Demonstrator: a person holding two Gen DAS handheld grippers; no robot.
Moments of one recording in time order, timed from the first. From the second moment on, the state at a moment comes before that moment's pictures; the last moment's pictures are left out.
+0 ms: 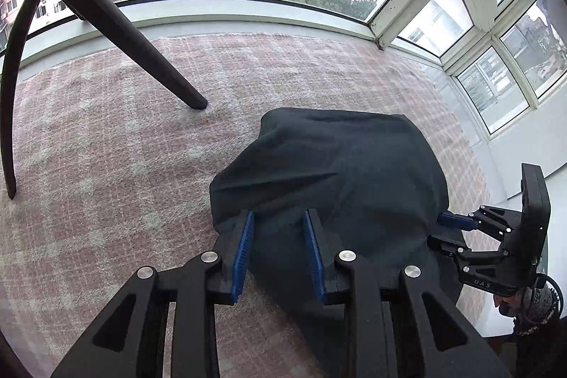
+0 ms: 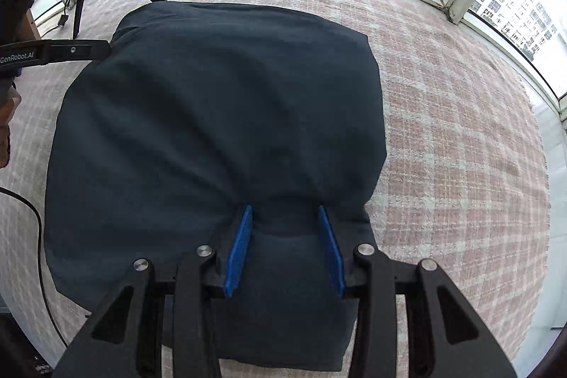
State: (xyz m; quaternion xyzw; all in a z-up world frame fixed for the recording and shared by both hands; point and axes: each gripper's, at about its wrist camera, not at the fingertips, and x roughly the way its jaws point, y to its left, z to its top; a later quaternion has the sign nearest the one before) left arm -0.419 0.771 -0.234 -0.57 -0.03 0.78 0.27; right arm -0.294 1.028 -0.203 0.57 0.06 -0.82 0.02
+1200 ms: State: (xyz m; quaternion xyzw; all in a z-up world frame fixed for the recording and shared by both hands) left arm -0.202 0.589 -0.063 -0.46 0.03 0.85 0.26; right arm -0.142 0.843 -0.075 0.46 -0.08 -0.88 -0.09
